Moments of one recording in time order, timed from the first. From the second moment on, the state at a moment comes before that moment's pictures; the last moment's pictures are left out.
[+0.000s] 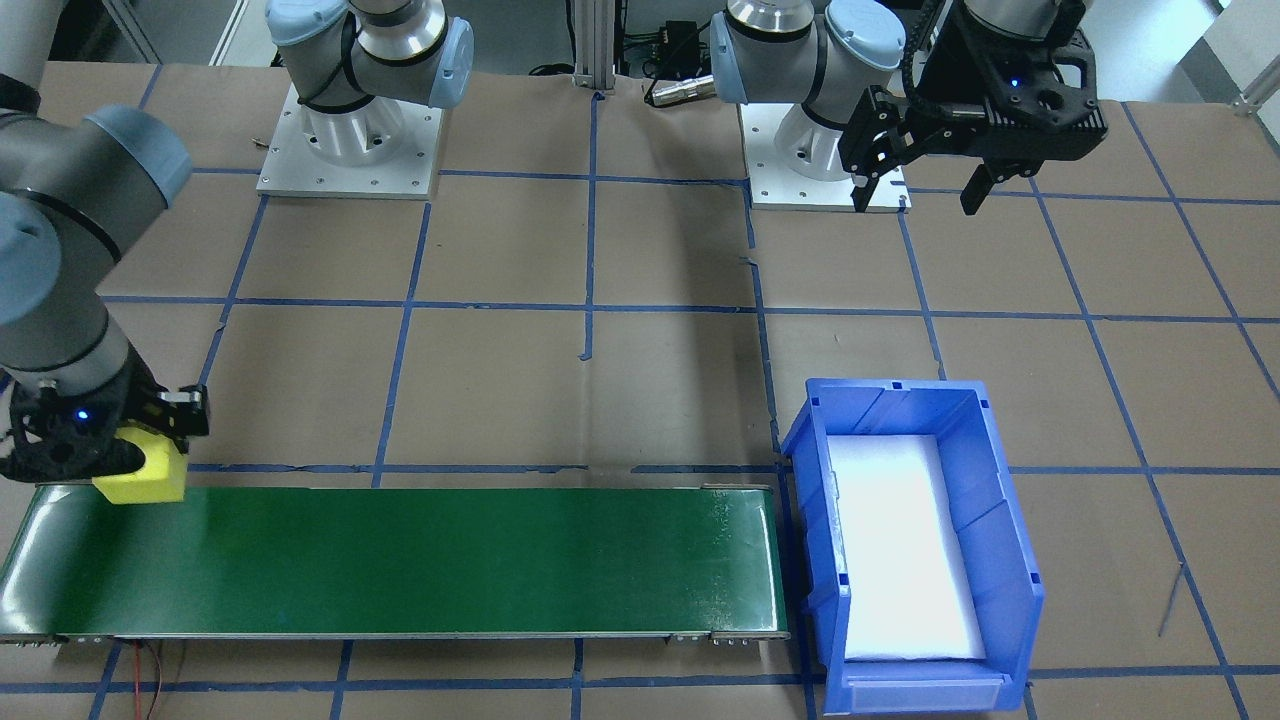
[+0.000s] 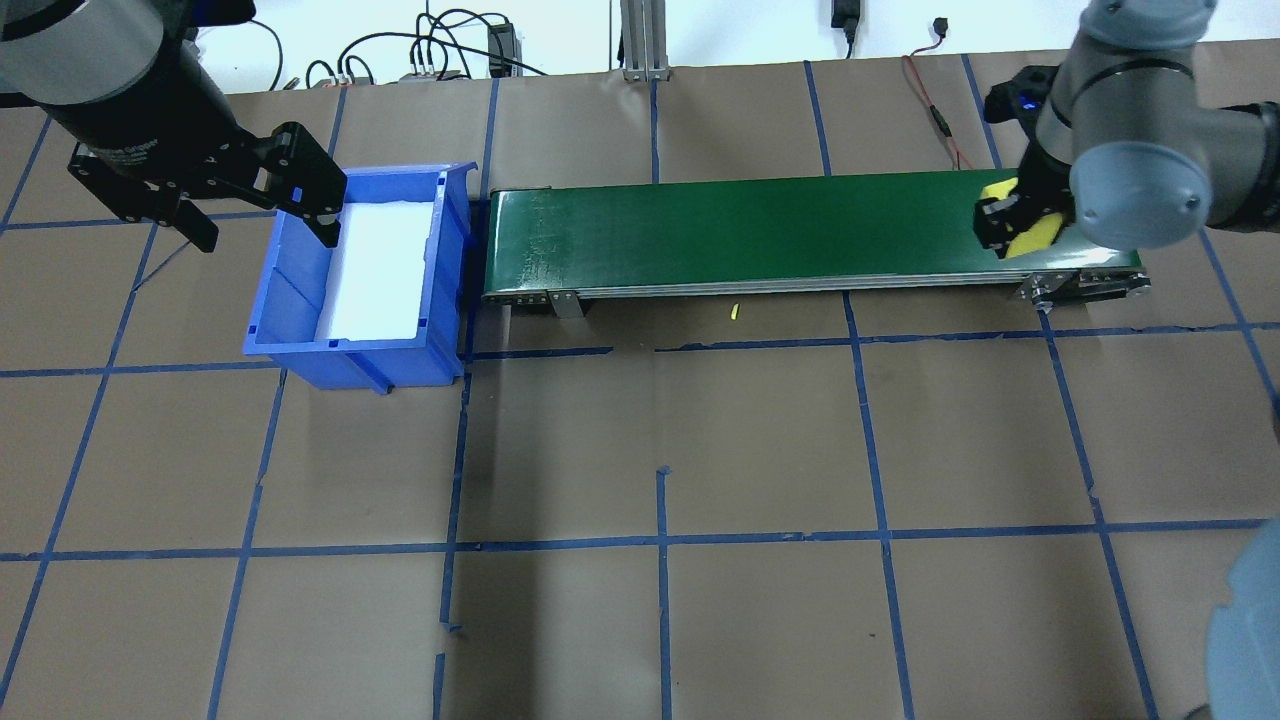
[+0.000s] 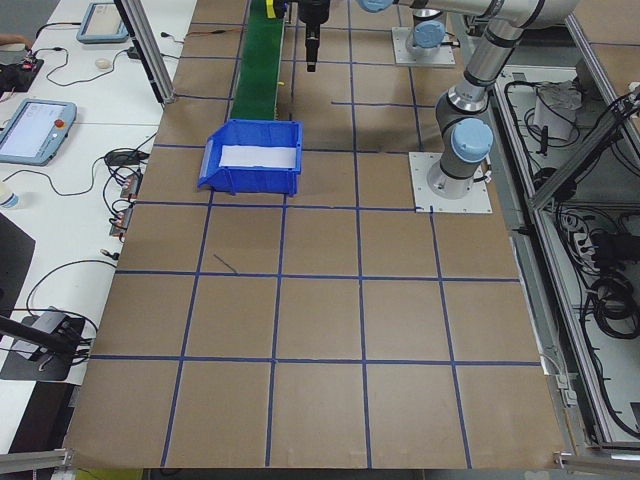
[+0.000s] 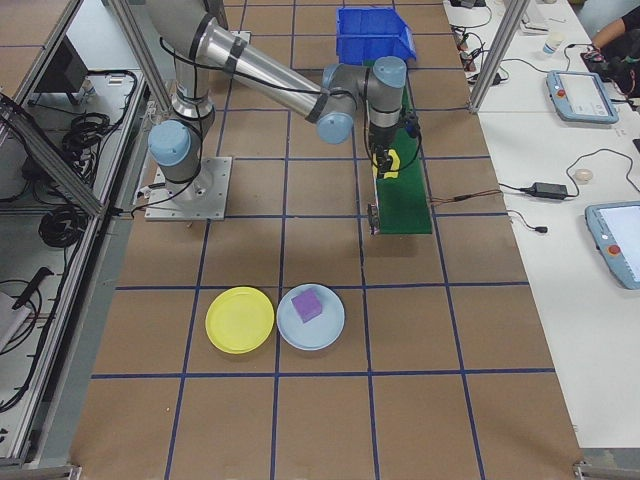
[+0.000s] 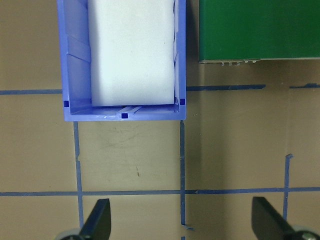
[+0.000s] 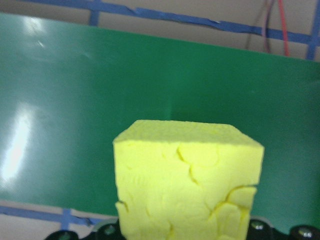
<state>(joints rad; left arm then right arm) -1.52 -1.49 -1.52 -1.67 1.58 0.06 1.29 -1.33 1.80 -2.11 -1.75 -0.49</state>
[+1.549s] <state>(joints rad) -1.52 -1.49 -1.52 -1.67 1.58 0.06 0.26 -1.37 2.06 -2.23 -1.59 -1.47</state>
